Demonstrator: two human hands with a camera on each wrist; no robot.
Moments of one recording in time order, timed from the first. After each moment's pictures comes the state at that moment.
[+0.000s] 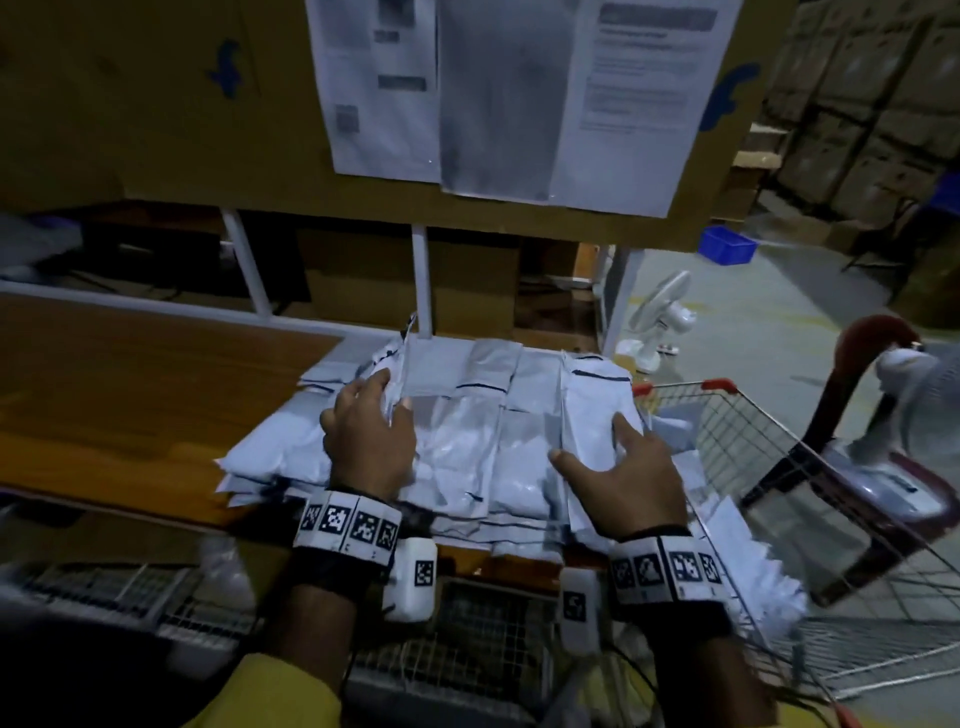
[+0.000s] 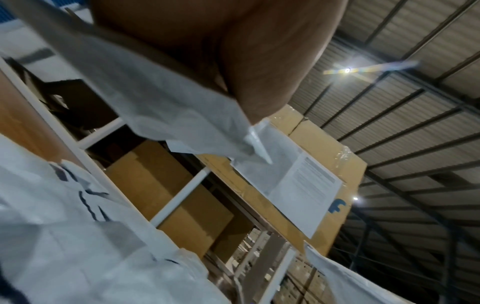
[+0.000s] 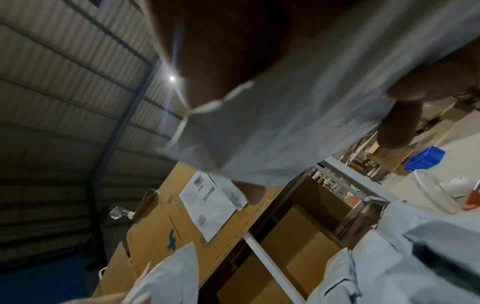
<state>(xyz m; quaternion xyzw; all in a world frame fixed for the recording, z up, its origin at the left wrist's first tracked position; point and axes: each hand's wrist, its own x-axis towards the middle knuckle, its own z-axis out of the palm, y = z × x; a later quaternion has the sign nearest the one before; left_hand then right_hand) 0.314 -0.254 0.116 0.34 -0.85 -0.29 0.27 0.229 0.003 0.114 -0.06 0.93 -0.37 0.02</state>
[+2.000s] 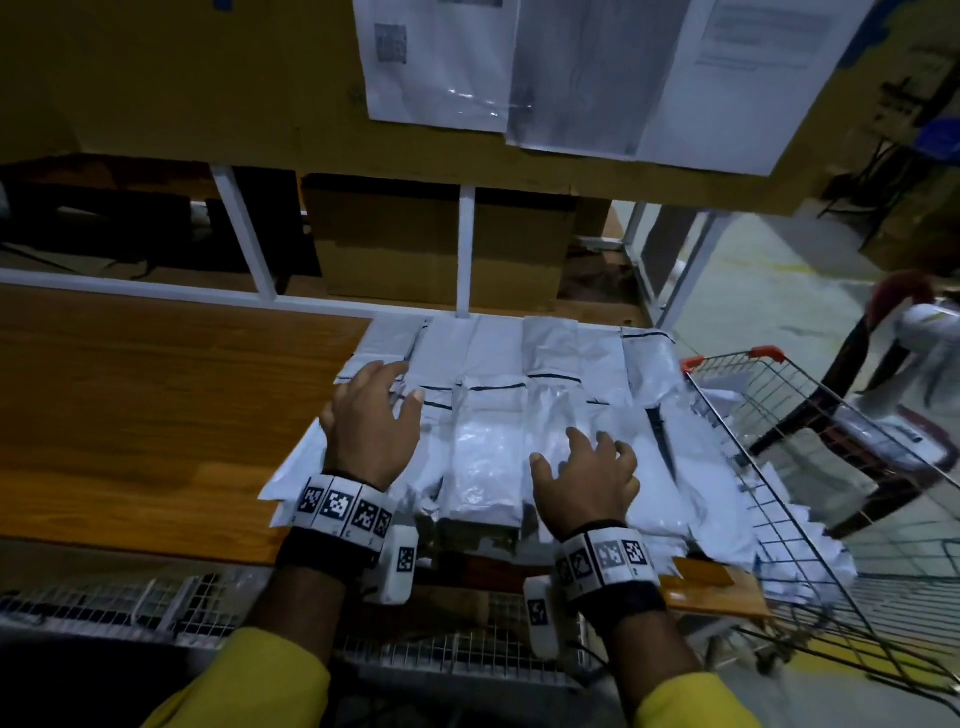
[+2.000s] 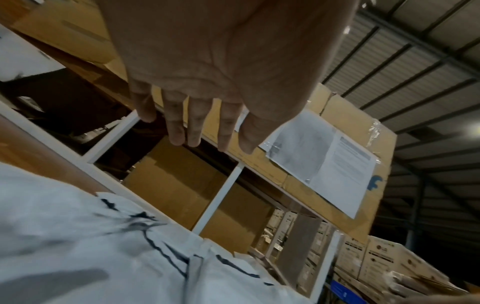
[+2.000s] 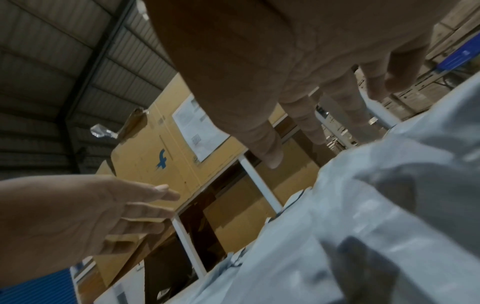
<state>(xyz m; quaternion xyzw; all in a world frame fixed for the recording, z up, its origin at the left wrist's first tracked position) 0.295 -0.432 0.084 0.25 -0.90 -0.28 0.20 0.245 -0.209 0.057 -0.01 0.97 -0.22 0.04</state>
